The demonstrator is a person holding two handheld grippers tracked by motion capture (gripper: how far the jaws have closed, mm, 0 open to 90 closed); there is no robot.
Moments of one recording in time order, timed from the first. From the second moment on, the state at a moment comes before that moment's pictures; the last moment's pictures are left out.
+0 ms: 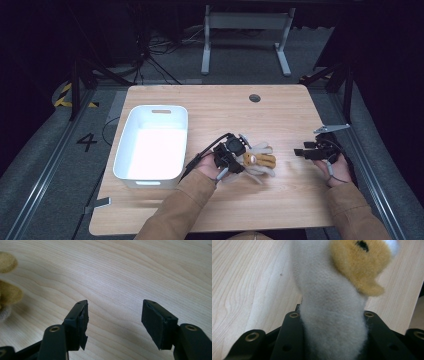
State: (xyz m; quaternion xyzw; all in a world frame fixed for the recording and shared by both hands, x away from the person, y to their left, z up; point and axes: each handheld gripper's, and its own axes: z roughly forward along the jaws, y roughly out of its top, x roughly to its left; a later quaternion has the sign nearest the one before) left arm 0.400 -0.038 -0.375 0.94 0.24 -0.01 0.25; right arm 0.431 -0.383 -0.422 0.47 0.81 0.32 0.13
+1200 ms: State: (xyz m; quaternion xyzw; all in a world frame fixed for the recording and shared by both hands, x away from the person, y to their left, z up) left arm 0.439 -0.014 -0.323 0.90 0.38 0.01 0.20; right arm 0.455 -0.364 -0.423 0.46 0.82 0.33 0.12
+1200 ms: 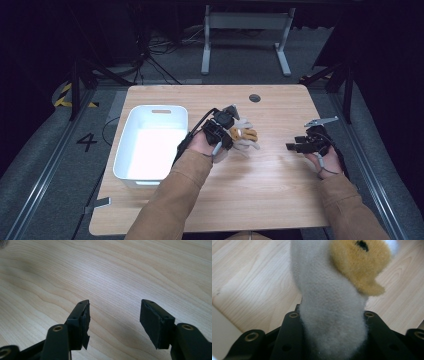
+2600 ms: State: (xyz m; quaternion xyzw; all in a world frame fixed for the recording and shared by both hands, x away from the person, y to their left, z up) left arm 0.456 0.067 -0.280 0.82 0.53 0.06 0.19; right arm 0.453 -0.358 -0.433 0.45 0.83 0.30 0.12
